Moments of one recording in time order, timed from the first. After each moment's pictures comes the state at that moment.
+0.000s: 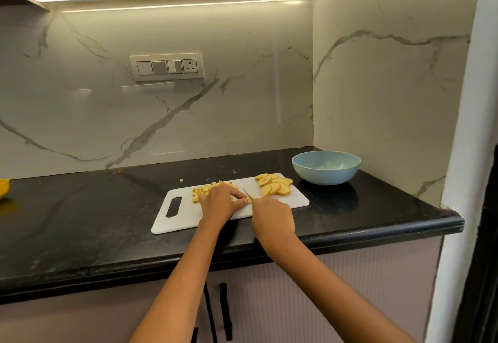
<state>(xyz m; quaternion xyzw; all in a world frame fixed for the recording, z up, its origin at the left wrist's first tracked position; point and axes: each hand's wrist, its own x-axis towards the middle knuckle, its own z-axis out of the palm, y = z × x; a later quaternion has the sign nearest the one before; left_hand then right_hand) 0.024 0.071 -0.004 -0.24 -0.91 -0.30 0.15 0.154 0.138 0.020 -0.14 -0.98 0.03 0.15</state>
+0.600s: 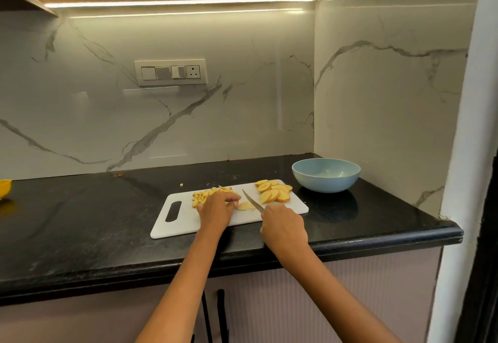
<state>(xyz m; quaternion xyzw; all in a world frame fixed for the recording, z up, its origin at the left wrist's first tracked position) 0.022 0.068 -0.009 -0.22 -0.90 -0.35 0.16 0.162 0.155 0.016 -0.15 -0.97 0.10 0.16</state>
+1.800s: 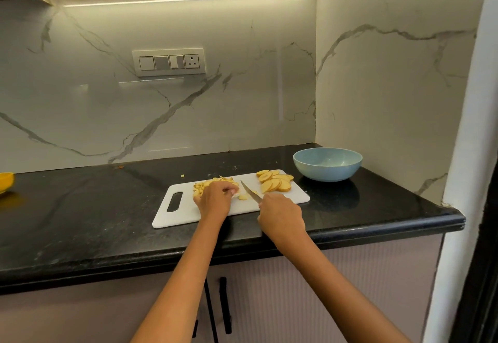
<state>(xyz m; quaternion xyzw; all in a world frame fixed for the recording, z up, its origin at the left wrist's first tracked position) 0.029 0.067 -0.006 -0.17 -0.89 -0.38 0.18 0.163 0.148 0.019 -0.15 -0.97 0.11 0.15</state>
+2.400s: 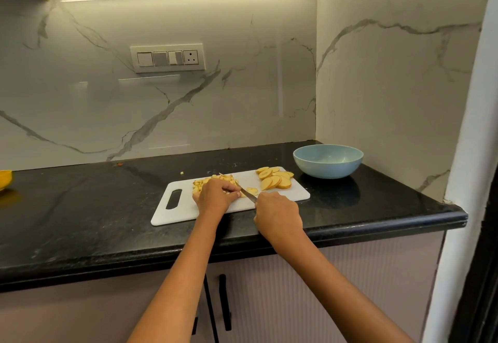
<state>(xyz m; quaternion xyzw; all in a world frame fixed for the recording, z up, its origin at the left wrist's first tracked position) 0.029 0.065 -0.003 -0.17 -0.90 -0.37 0.14 0.162 0.145 0.018 -0.13 -0.98 0.09 0.14</state>
